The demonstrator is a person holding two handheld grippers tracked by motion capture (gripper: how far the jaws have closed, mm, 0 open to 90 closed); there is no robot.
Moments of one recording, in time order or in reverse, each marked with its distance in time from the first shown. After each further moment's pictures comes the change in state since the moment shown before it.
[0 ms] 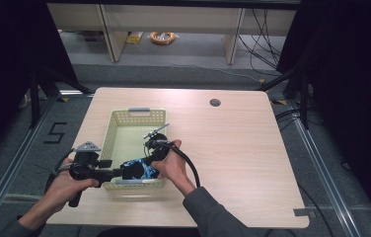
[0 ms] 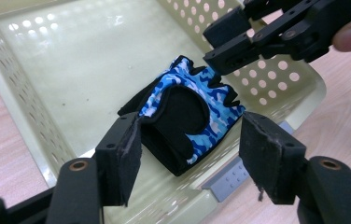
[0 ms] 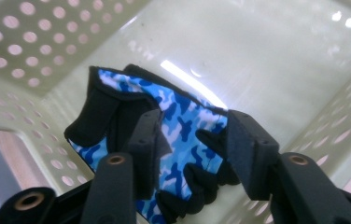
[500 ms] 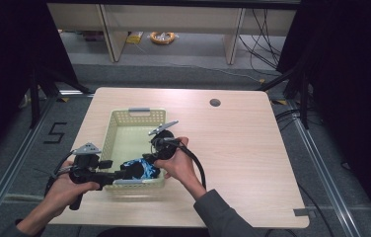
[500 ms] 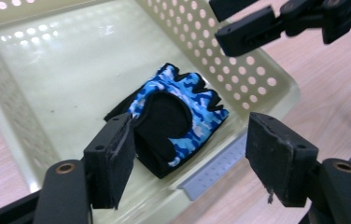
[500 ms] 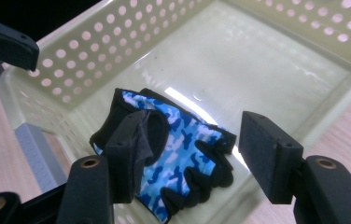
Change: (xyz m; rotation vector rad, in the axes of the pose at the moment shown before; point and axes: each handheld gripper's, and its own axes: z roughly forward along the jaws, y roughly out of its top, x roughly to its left) left arm -0.016 0.000 -0.006 -0.041 -0.014 0.020; right arm 0.000 -0.004 -0.036 -0.118 0.022 -0.018
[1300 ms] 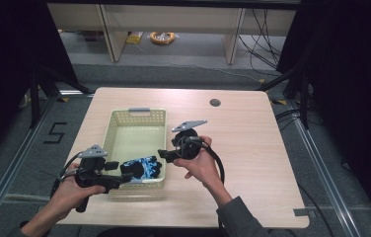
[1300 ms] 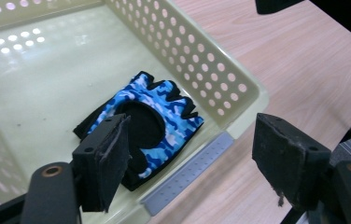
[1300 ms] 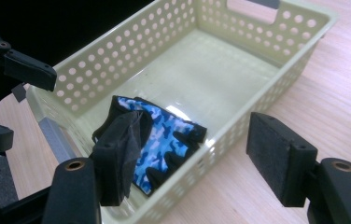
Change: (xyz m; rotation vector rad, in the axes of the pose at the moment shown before) left arm -0.017 0.001 0.006 -0.025 -0.054 0.011; right arm -0.028 -0.022 -0.054 -0.134 0.032 0.013
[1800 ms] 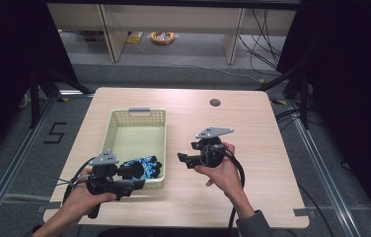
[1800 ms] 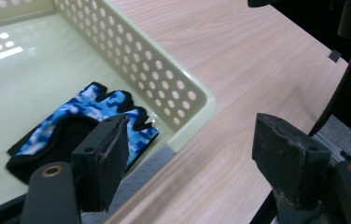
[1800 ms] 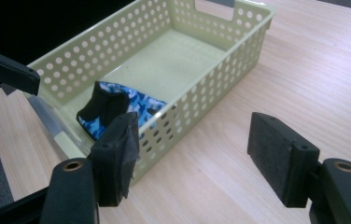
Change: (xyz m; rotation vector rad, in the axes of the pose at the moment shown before) left arm -0.034 -0.001 0.014 -0.047 -0.079 0.026; right arm -0.019 -0.034 -0.045 -0.066 -0.035 0.006
